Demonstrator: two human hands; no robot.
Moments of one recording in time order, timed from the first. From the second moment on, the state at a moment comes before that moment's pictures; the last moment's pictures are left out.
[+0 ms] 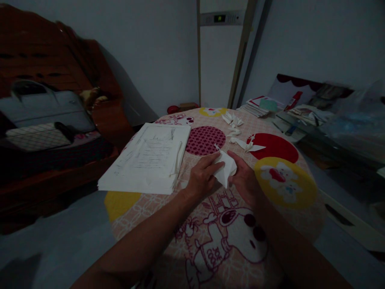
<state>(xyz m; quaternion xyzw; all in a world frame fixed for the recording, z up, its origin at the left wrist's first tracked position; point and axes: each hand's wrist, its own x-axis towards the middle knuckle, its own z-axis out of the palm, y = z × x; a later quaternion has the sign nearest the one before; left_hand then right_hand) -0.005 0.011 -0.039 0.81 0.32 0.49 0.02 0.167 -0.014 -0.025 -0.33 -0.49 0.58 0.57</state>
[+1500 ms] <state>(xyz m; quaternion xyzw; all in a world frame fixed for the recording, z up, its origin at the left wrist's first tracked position) -0.001 0.008 -0.025 0.66 0.28 0.62 0.33 0.175 -0.014 -0.028 -0.40 -0.62 0.26 0.62</state>
